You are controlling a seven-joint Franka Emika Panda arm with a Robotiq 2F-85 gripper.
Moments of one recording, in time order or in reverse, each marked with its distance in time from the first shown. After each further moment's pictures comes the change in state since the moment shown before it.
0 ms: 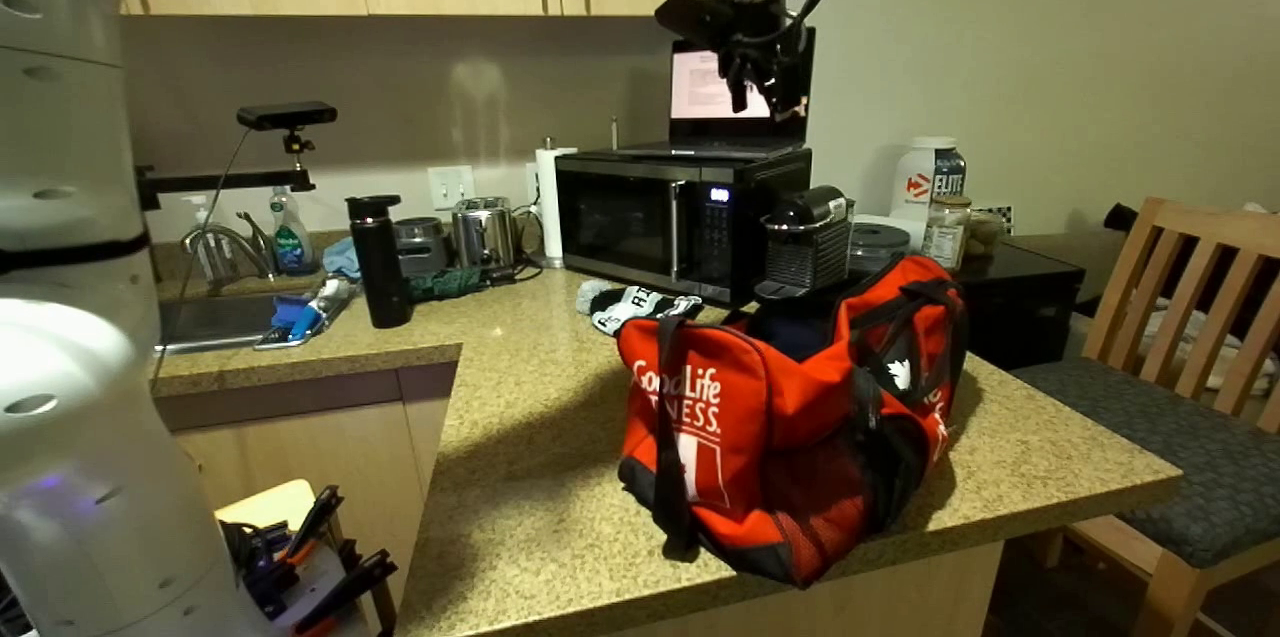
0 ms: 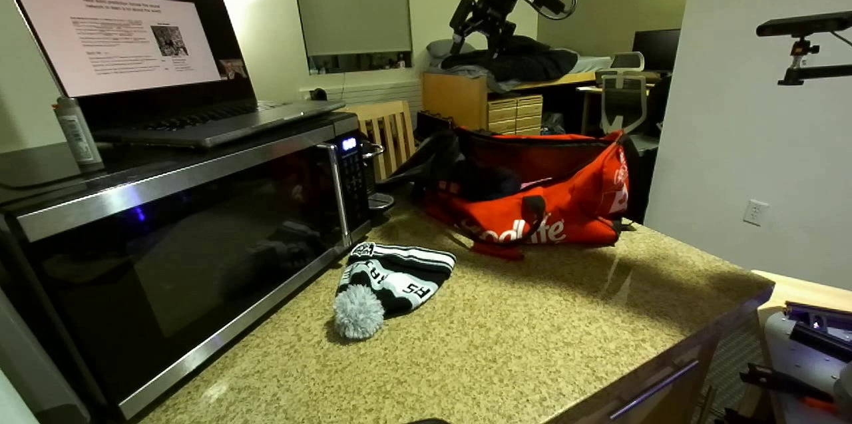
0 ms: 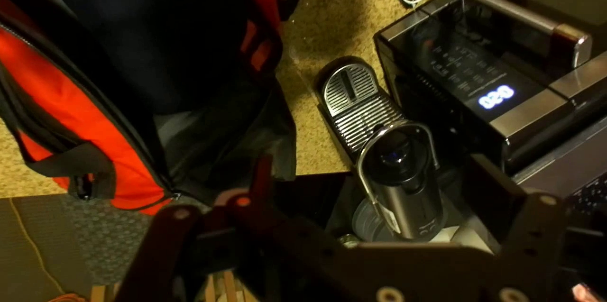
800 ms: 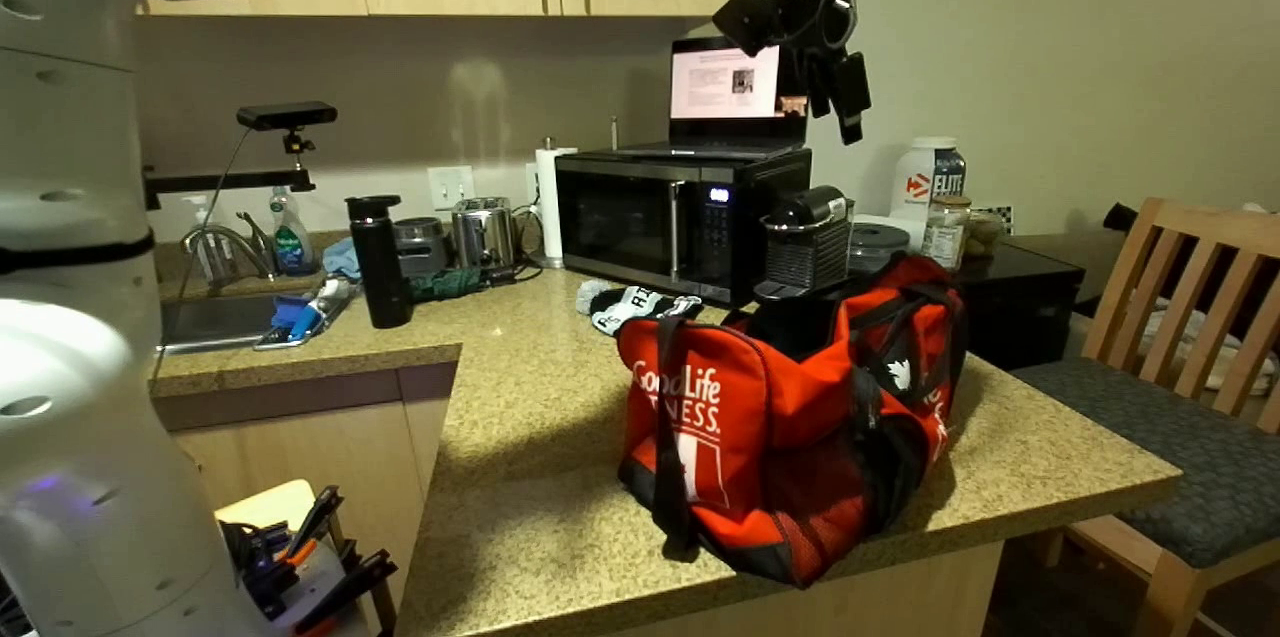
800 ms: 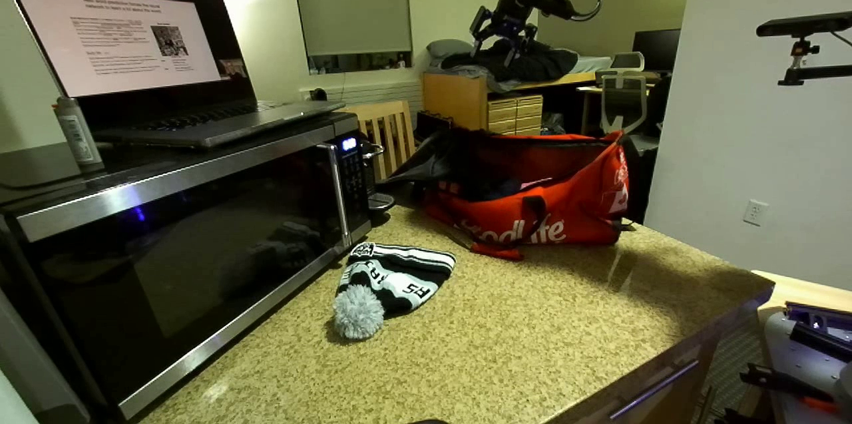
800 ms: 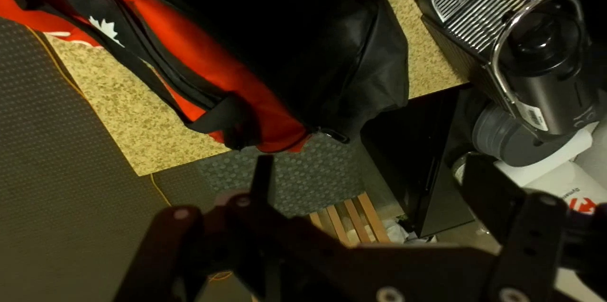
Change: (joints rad) arm -0.017 0.030 -0.105 0.004 -0.110 0.111 0.249
